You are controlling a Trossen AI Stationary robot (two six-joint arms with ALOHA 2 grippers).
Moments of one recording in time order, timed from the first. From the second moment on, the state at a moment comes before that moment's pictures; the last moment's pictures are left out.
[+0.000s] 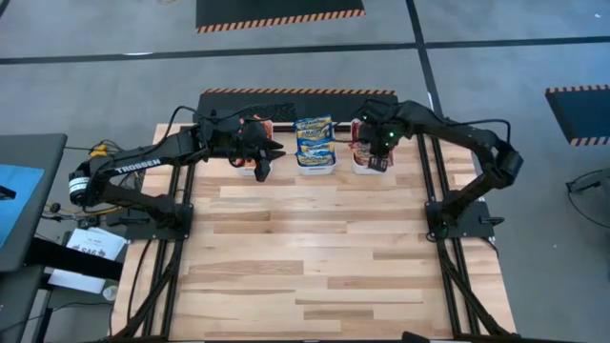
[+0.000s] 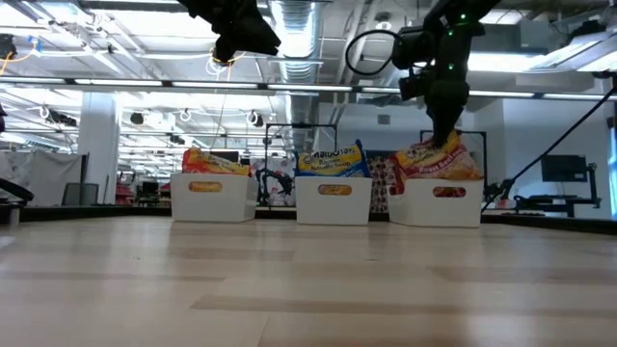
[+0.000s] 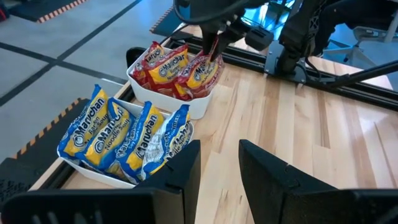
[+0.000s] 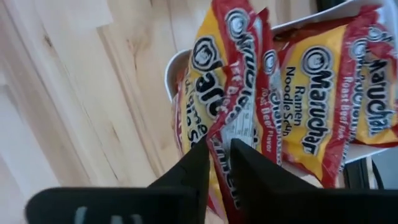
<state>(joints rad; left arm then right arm) 0.36 1.21 1.12 -0.28 0.04 -0.09 -0.63 1.52 1.29 -1.10 0.05 -0.33</state>
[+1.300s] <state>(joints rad) 0.36 1.21 1.12 -0.36 0.04 -0.07 -0.65 1.52 1.18 -1.16 -0.12 0.10</state>
